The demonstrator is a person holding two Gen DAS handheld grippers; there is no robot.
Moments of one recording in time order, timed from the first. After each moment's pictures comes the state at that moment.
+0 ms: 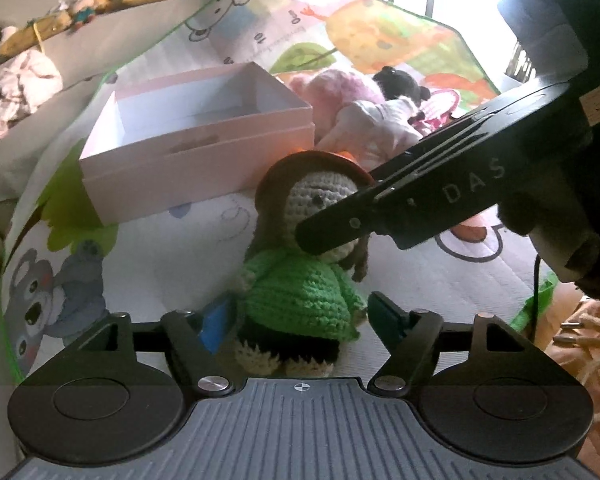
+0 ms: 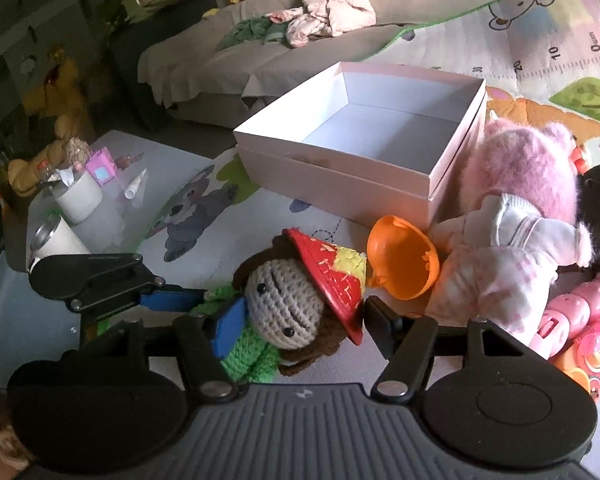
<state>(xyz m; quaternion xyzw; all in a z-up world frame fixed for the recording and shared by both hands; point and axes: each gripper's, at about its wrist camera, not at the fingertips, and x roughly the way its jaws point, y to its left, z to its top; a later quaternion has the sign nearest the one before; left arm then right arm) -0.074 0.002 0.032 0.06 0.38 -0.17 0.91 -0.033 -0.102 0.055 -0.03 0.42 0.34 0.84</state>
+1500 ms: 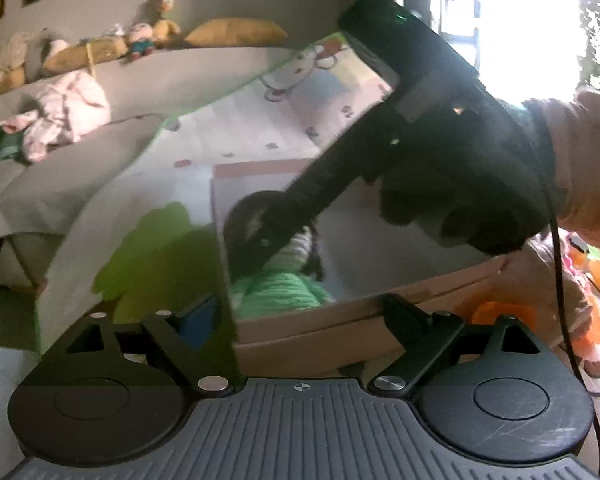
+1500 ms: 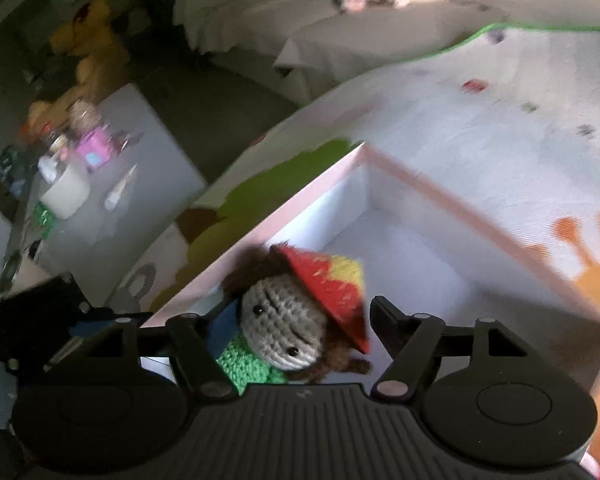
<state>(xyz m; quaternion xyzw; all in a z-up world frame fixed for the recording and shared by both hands) 0.019 0.092 0.059 0.02 0.29 -0.12 0.95 0.204 0.015 0.067 -0.10 0.46 0.42 0.77</state>
